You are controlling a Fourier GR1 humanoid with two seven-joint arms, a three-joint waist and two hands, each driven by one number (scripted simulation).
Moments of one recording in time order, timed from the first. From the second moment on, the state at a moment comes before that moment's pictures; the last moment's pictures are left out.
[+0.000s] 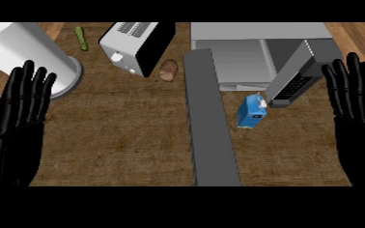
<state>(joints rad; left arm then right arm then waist) 0.03 0.12 -0.01 -2.10 -0.02 0.02 0.03 -0.03 -0.10 0.00 -2.10 0.02 0.03 -0.03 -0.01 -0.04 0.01</state>
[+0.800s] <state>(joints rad) 0.22 0.01 -0.11 -2.05 0.16 0.06 -0.10 0.03 -0.01 0.19 -2.11 0.23 -0.23 0.19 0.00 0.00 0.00</state>
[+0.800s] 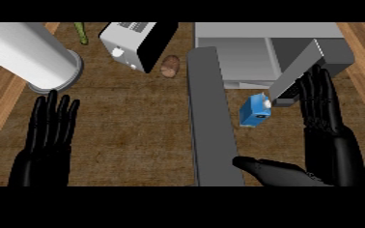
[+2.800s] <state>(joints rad) 0.68 0.05 -0.25 -2.04 0.18 -0.05 -0.50 -0.09 -0.02 -0.06 -1.06 -0.06 -0.33 -0.61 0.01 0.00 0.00</state>
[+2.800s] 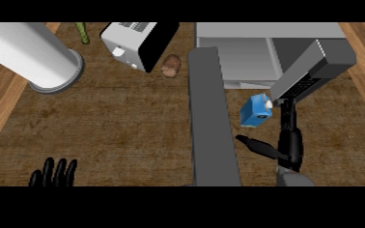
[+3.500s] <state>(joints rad) 0.70 0.07 -0.26 -2.03 0.19 -0.04 -0.53 -0.22 -0.04 -0.15 -0.70 -0.08 -0.27 -0.87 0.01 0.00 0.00</state>
